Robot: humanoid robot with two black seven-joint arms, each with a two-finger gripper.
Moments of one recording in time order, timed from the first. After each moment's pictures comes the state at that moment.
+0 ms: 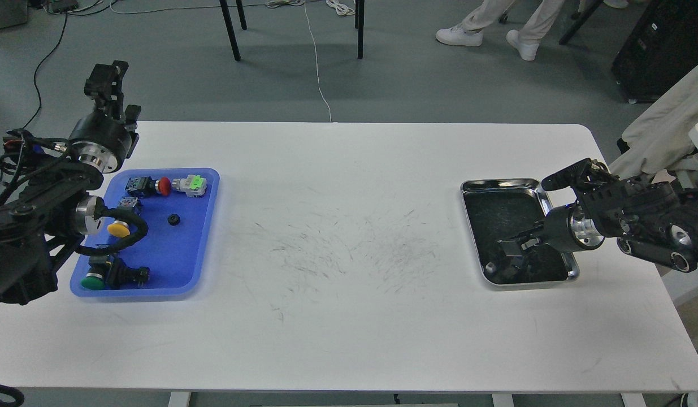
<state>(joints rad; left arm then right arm) -0.85 0.46 -0.39 -0.63 0.20 0.08 -0.49 1.26 -0.50 -0.73 0.85 -1.16 0.15 0.39</state>
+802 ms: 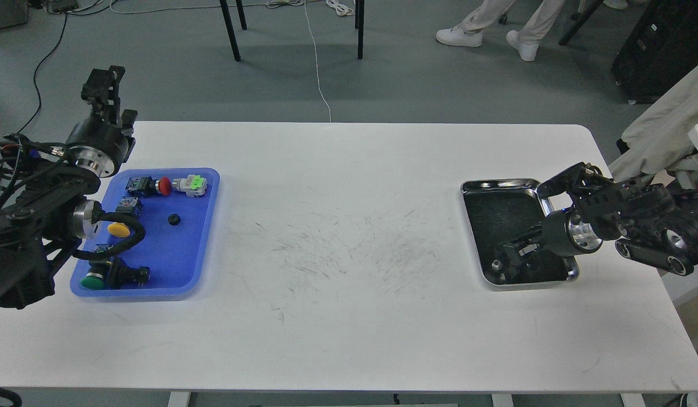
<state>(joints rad) -0.83 0.46 -0.39 -0.63 0.20 0.08 -0.49 1.25 -0.48 -0.76 0.83 -1.20 0.15 0.42</state>
